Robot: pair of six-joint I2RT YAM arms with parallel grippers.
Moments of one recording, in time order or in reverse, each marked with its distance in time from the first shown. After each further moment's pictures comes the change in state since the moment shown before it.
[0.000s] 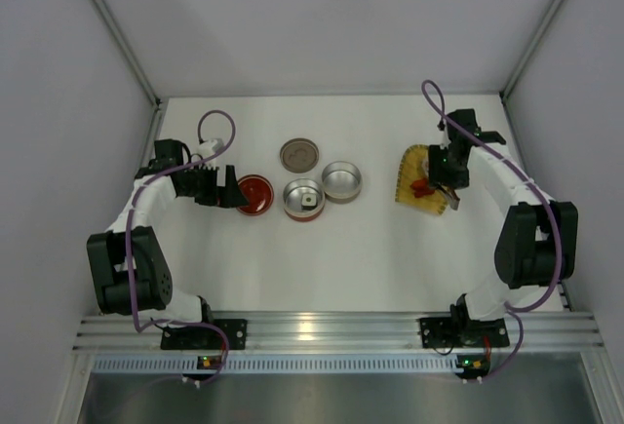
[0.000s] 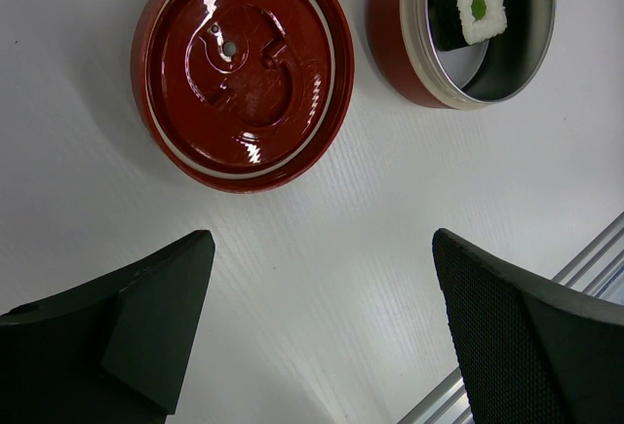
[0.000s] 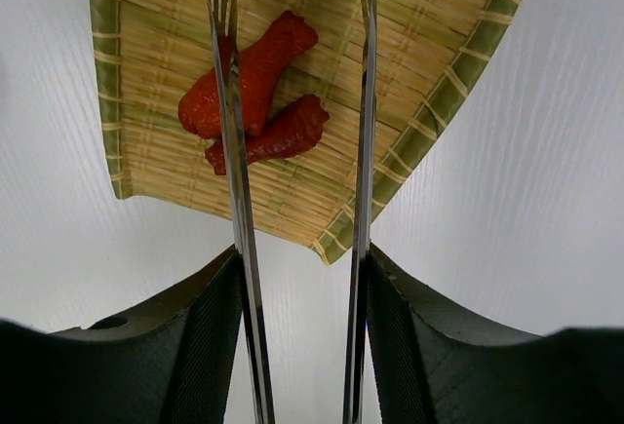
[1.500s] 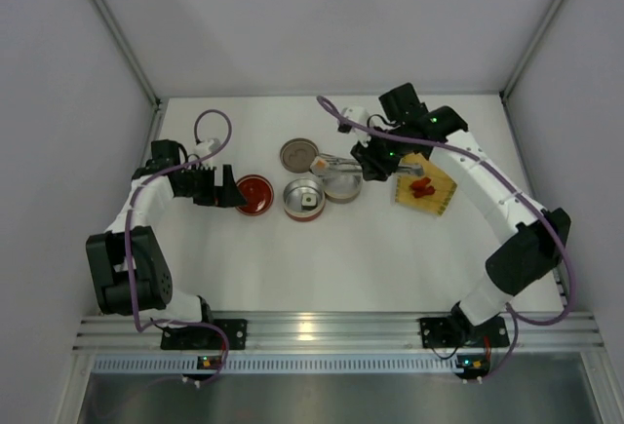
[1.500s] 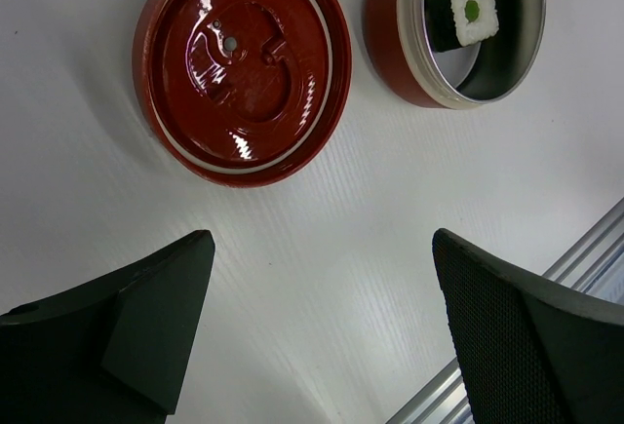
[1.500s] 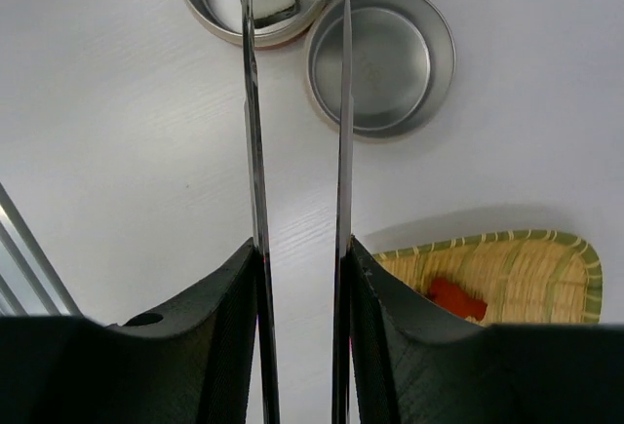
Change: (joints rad) left arm 0.022 0.000 0.003 -0.015 0.025 -0.006; right arm 0.435 -0.013 0.389 -0.218 -0.357 -0.630
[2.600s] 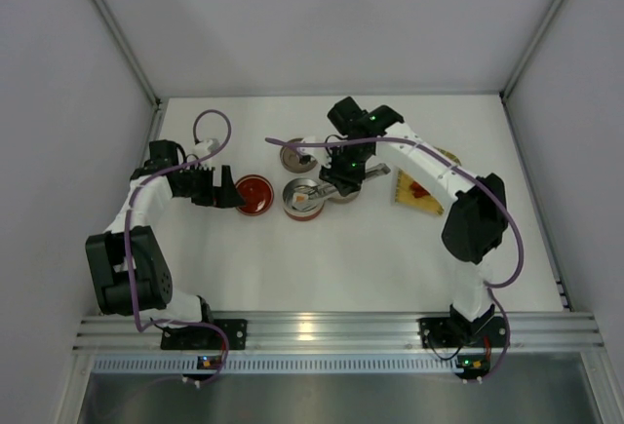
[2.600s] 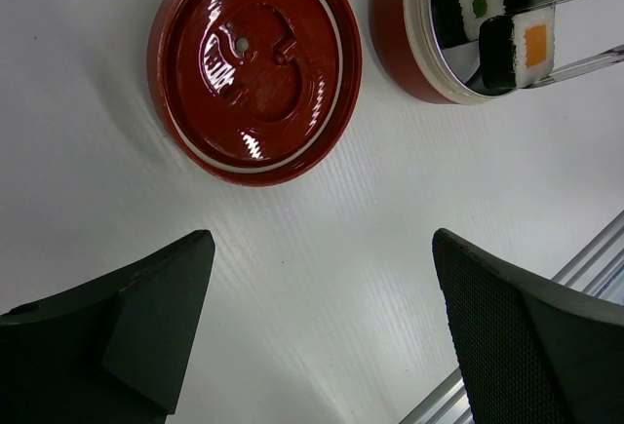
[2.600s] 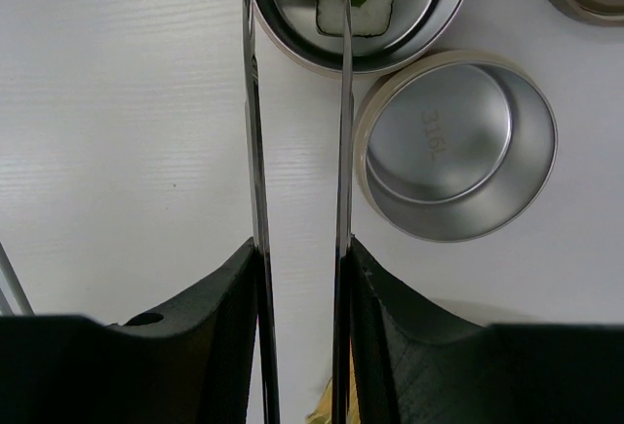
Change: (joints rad) left arm 0.012 0.000 0.000 0.000 -0.003 0.036; right arm 0.159 0.339 0.216 -0.148 0.023 -0.270
